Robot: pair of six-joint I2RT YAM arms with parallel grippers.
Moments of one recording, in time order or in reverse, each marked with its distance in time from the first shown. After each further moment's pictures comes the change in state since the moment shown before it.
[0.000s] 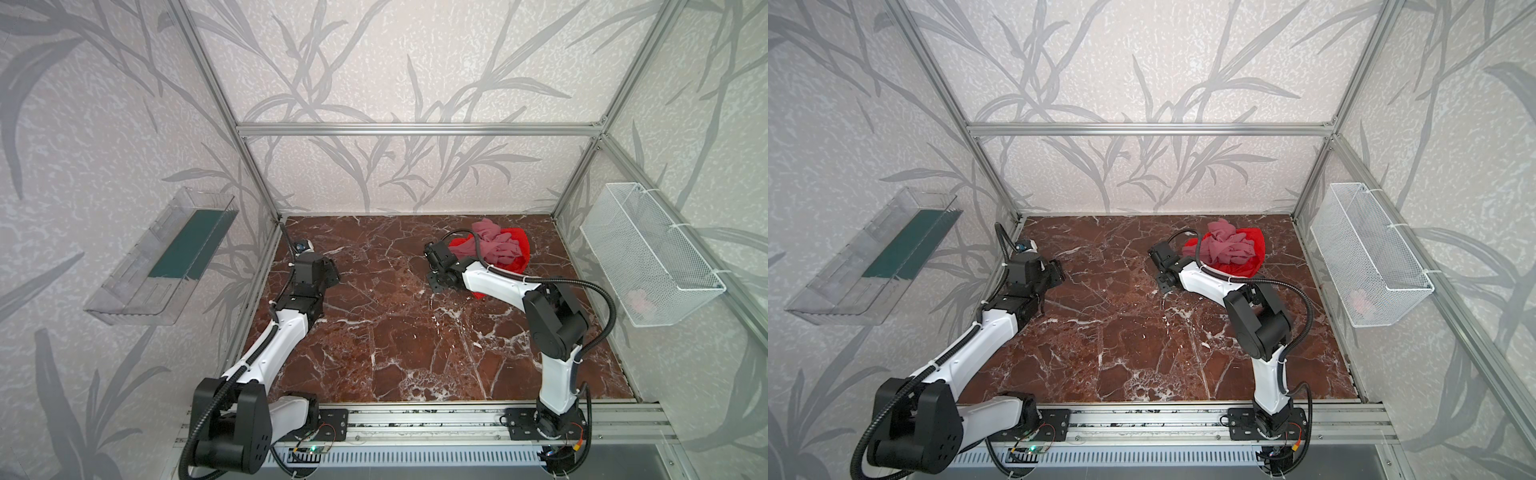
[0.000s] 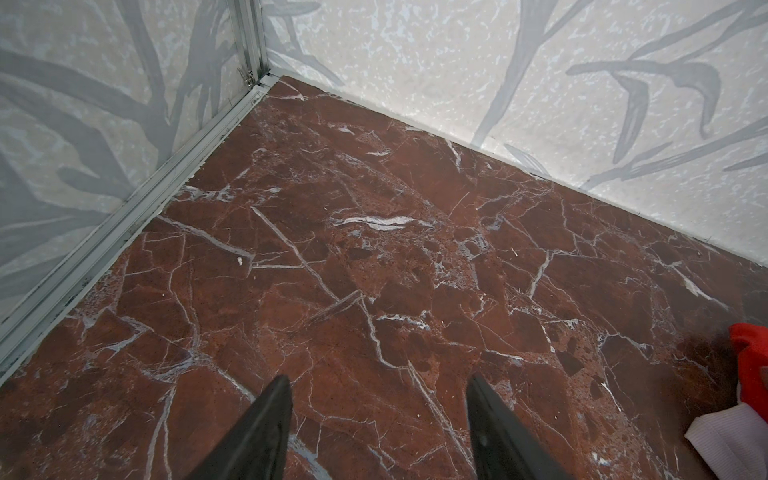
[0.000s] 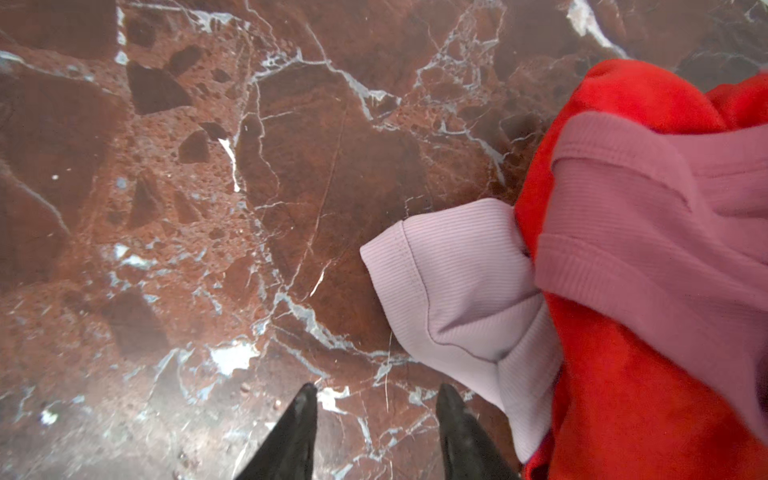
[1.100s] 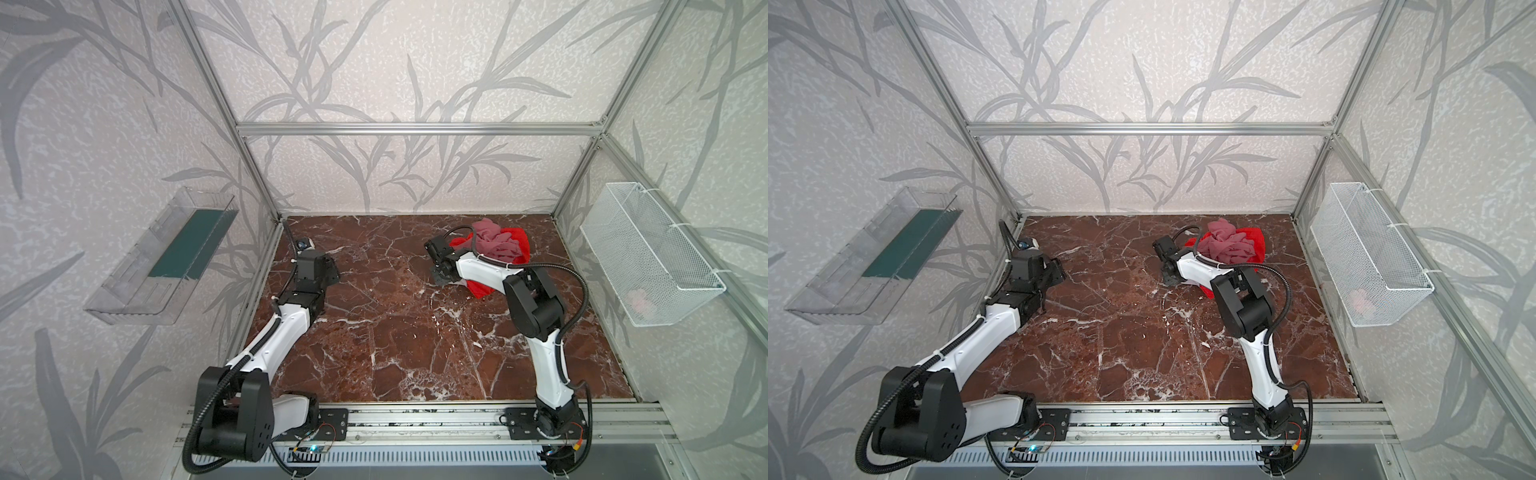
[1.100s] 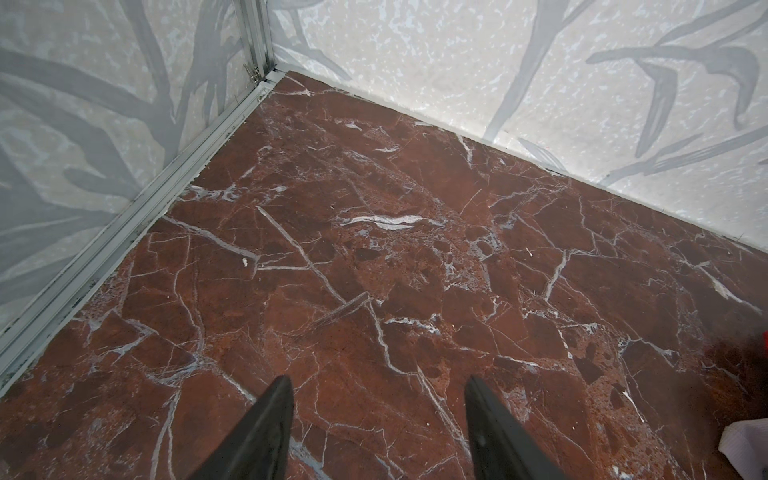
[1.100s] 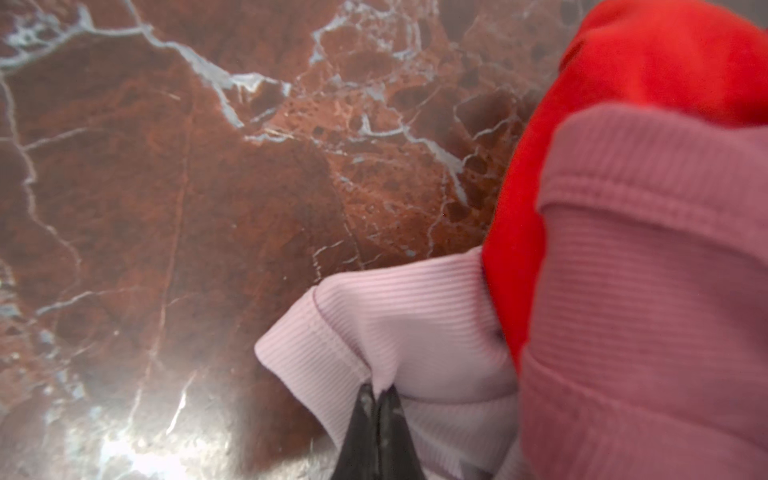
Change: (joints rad) left arm 0.000 0.051 0.026 0.001 -0.022 0.010; right arm -0.072 0.188 0.156 -0.047 0.040 0.017
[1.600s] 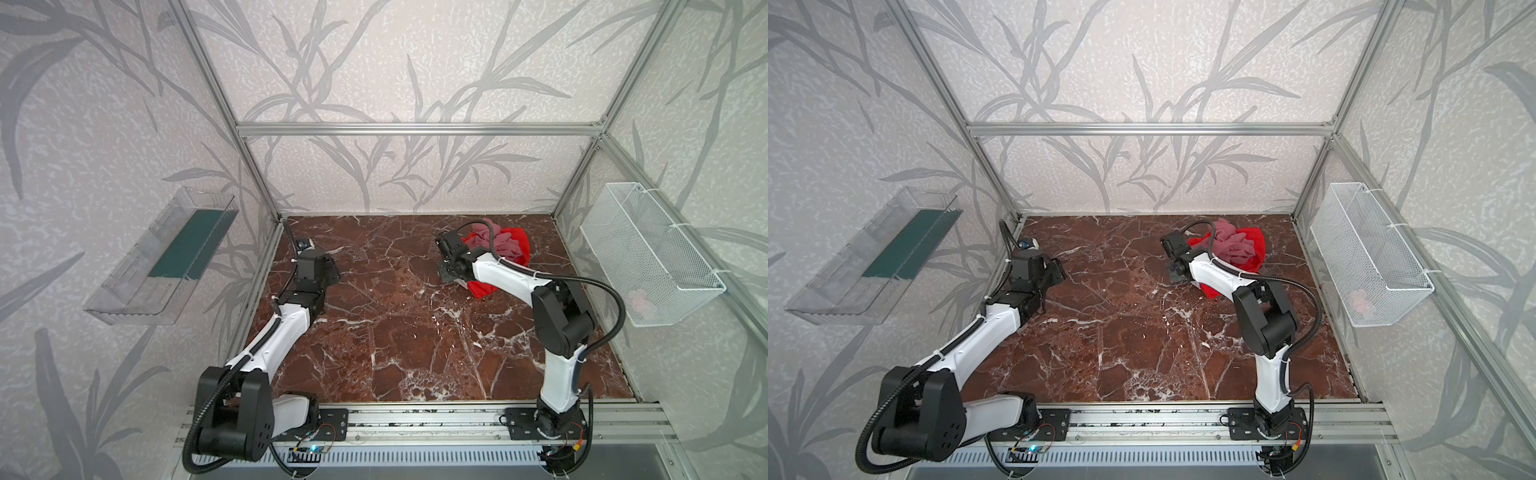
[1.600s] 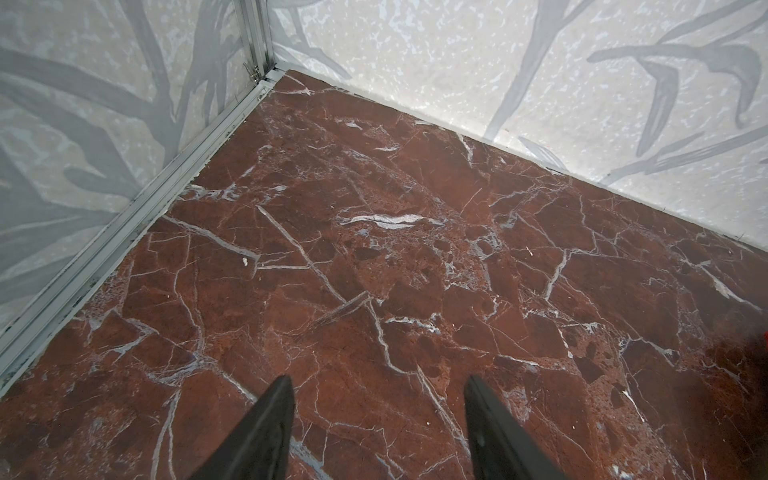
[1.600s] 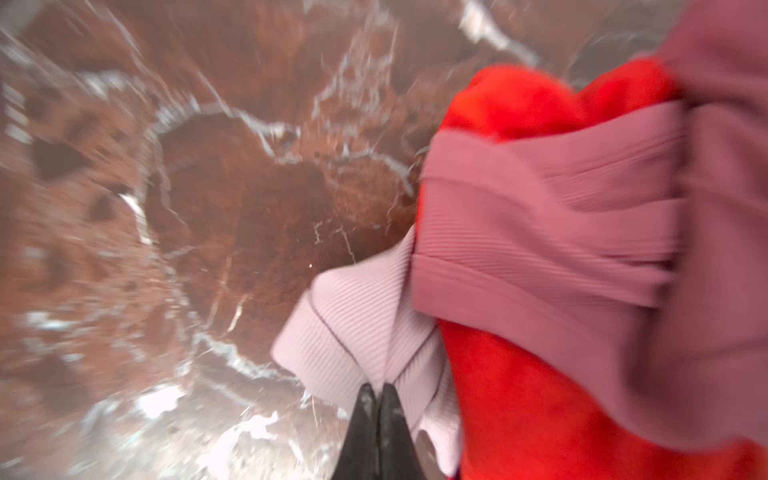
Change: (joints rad) left arm 0.000 -0.003 0.002 -0.005 0.000 0.000; right arm -0.027 -0.279 -0.150 0.030 -0.053 0.034
